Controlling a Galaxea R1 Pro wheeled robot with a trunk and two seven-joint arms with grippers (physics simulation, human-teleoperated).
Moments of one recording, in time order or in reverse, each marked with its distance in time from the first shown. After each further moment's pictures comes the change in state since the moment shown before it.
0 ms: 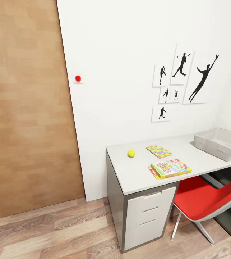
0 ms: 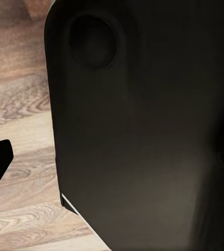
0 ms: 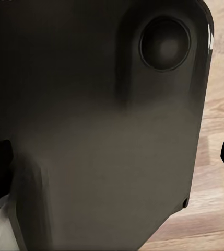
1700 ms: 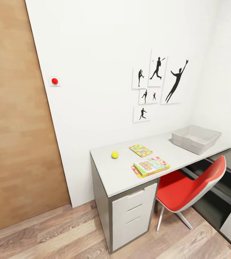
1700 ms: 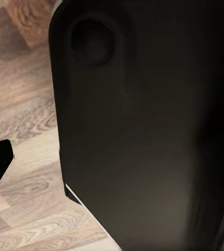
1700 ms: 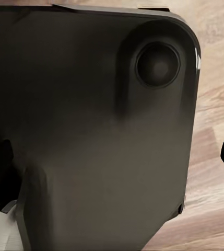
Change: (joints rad) left arm 0.000 0.000 -0.007 -0.001 -0.004 -0.001 -0.001; right arm 0.000 -0.005 0.001 0.000 0.000 -0.059 0.010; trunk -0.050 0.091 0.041
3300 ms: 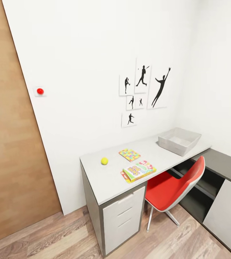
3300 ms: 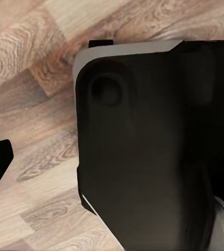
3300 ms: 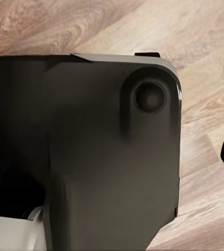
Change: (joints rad) left arm -0.003 0.012 0.000 -0.124 -0.002 0.028 0.002; right arm 0.000 0.011 -0.008 0.000 -0.011 -0.136 -0.011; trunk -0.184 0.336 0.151
